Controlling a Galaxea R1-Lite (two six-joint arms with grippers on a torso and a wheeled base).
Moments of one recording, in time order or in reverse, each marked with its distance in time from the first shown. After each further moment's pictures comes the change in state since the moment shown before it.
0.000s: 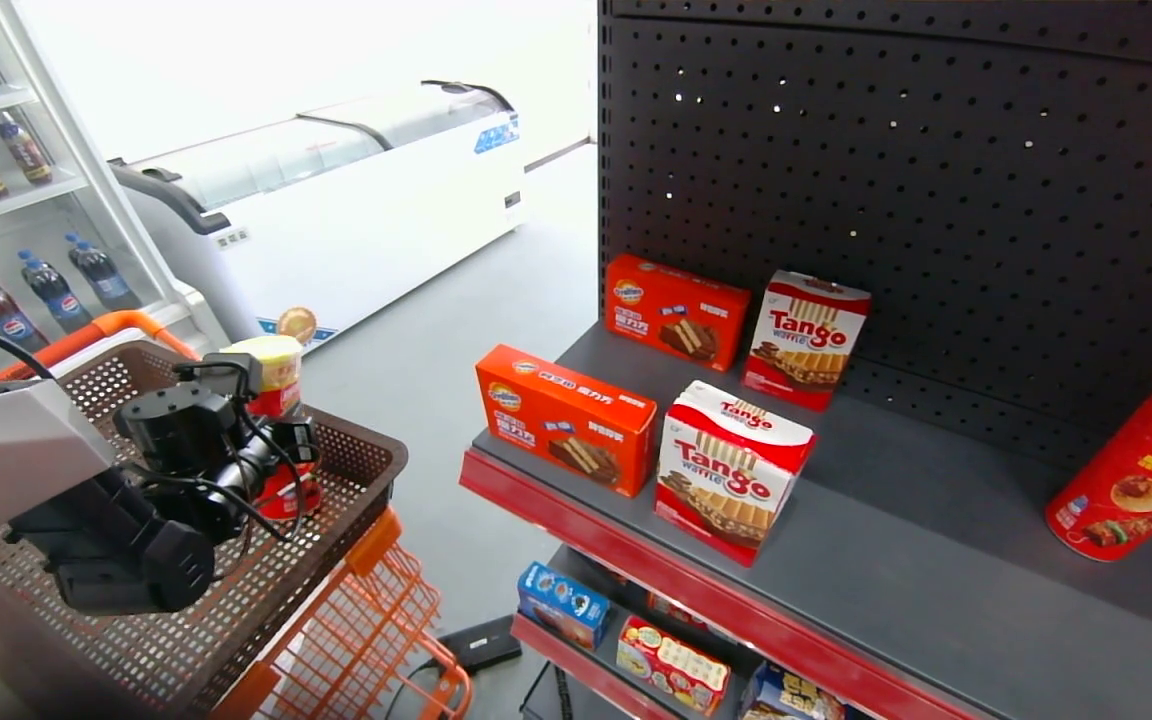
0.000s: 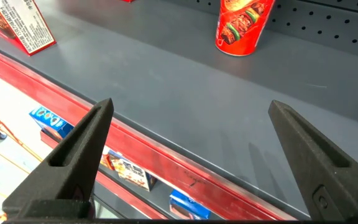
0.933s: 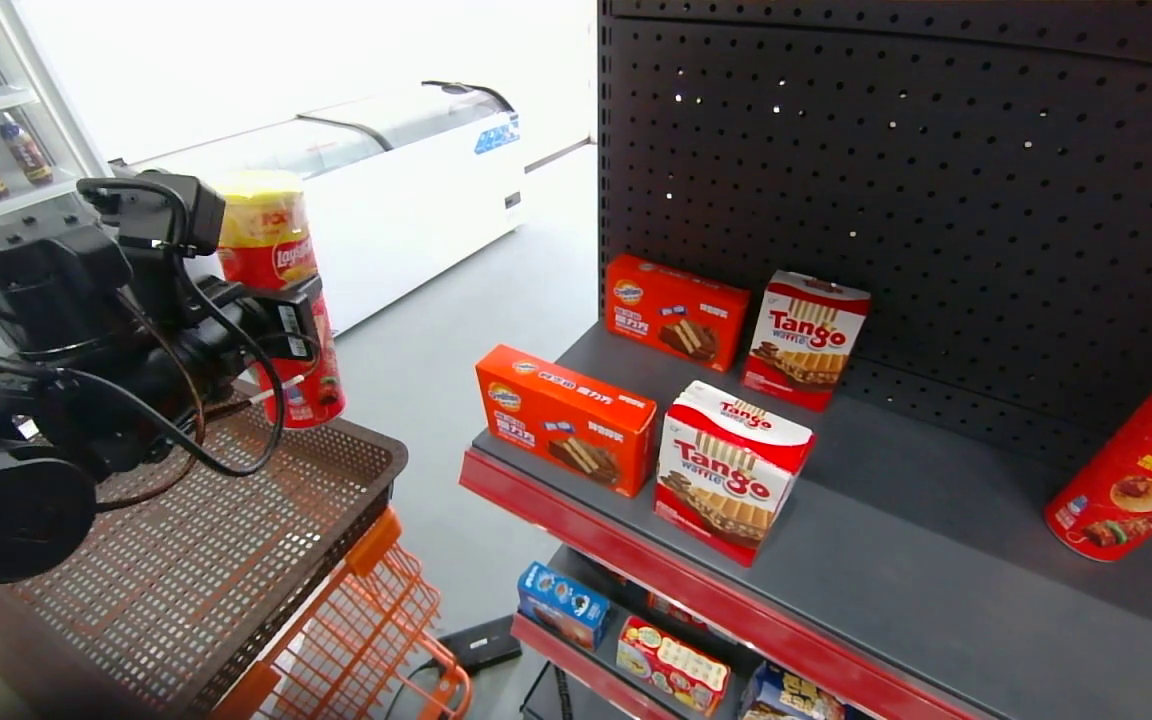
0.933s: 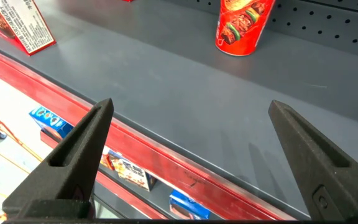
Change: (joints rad) left arm -0.229 -0.552 -0.029 0.440 -0.033 0.007; right arm 0.000 0.000 0.000 0.000 0.000 0.000
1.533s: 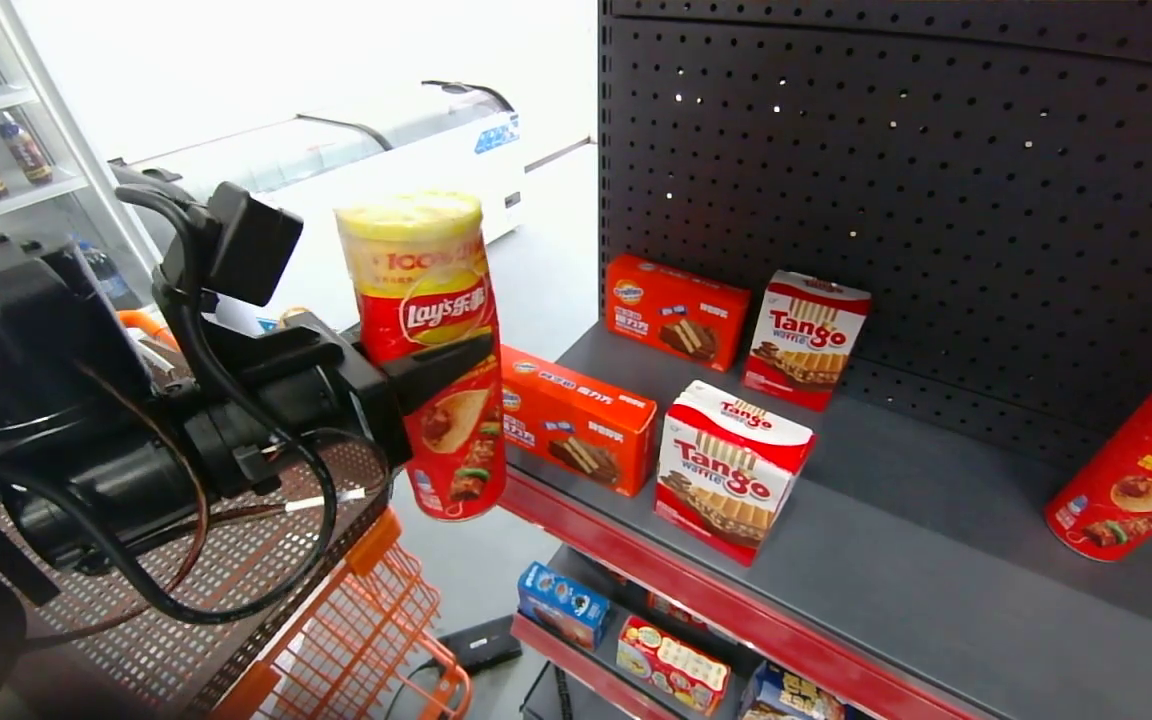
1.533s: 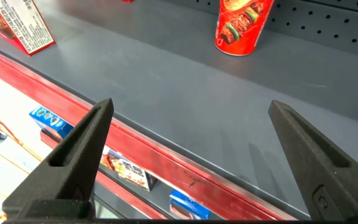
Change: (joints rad) left arm -0.293 -0.162 0.150 0.017 -0.456 -0.094; right arm 0.000 0.000 0.000 0.000 0.000 0.000
